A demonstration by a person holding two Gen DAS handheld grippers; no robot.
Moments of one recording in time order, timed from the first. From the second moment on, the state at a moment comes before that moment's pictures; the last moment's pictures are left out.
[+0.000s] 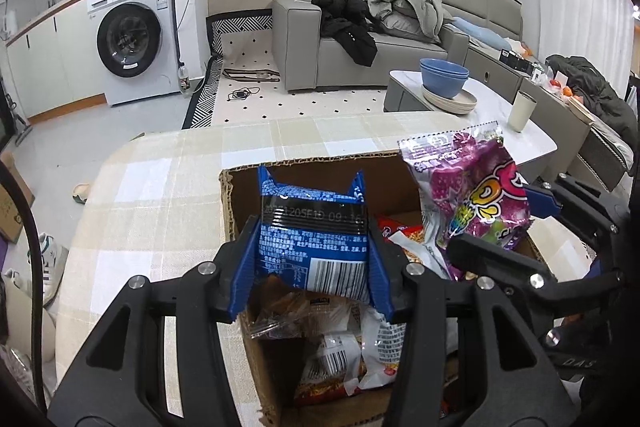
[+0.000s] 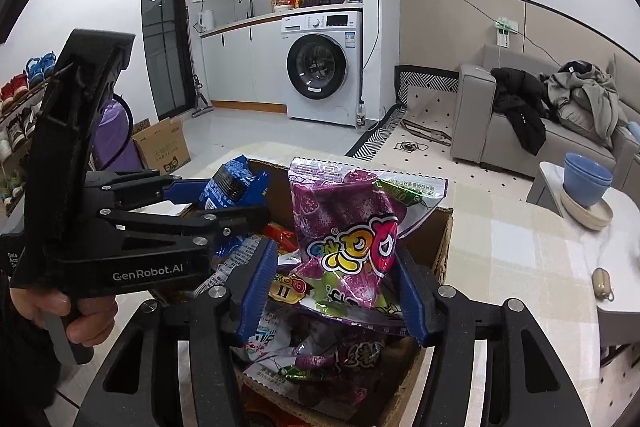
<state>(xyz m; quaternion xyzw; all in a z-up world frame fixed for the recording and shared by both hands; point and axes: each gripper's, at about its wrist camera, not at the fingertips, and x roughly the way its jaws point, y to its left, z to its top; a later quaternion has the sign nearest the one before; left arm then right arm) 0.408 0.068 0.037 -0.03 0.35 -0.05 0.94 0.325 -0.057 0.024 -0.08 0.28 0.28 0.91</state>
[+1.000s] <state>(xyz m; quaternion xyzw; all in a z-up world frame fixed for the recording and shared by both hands) 0.328 0.064 0.064 -0.03 0.33 -0.05 0.94 0.292 -0.094 0.034 -0.04 0.27 0.25 0.93</state>
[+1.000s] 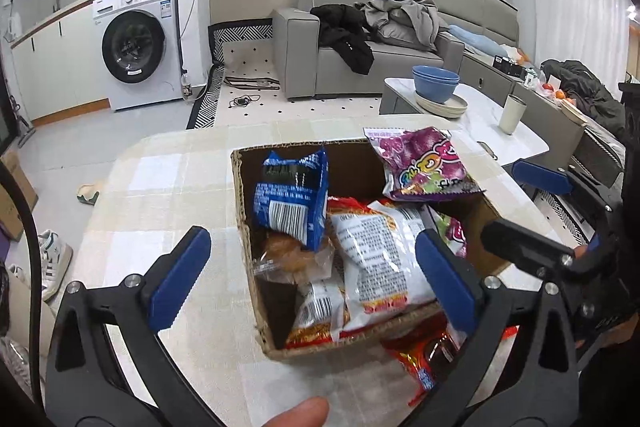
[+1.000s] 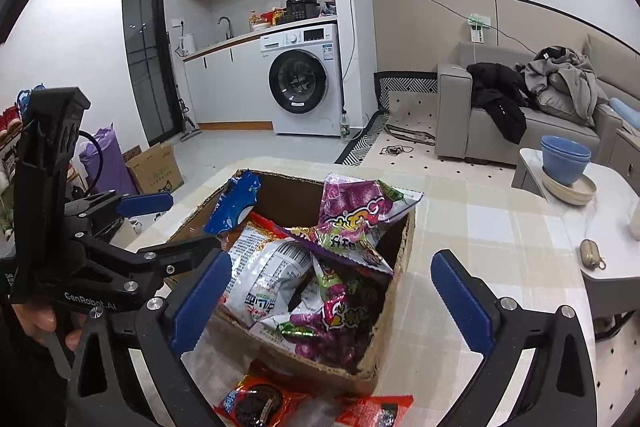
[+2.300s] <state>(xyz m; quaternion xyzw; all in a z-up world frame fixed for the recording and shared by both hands) 0.228 0.039 0.049 0.01 0.37 -0.07 0.93 0.233 -0.149 -0.006 -0.01 0.37 0.19 0.91</state>
